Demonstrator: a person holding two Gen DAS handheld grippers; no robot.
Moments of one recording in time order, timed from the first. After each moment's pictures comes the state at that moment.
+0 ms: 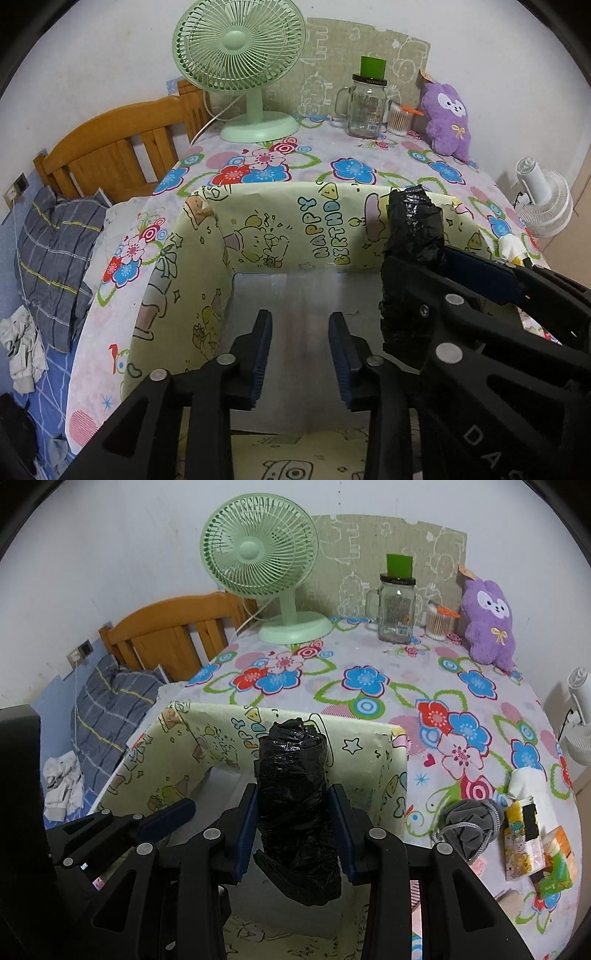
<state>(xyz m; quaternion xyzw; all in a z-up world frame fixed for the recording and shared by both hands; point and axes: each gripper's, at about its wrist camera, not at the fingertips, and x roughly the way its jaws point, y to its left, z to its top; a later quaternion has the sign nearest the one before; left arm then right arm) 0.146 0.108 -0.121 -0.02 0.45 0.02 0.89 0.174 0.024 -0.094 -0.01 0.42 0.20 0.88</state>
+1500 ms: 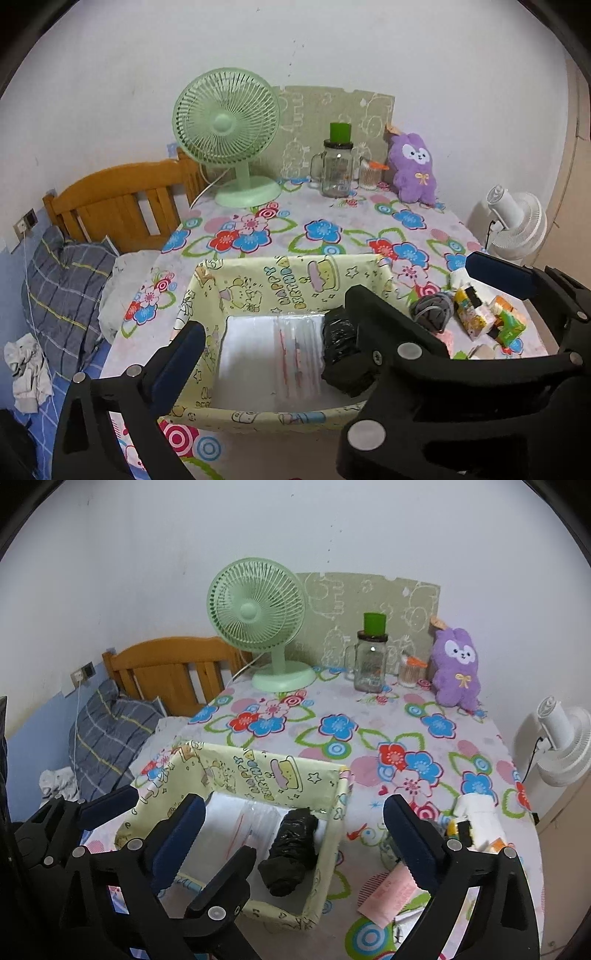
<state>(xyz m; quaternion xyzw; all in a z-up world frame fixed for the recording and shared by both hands) 0.096 0.077 -0.053 0.00 0.35 0.00 0.94 0.127 -0.013 -0.033 -0.02 0.34 0.18 0.92</state>
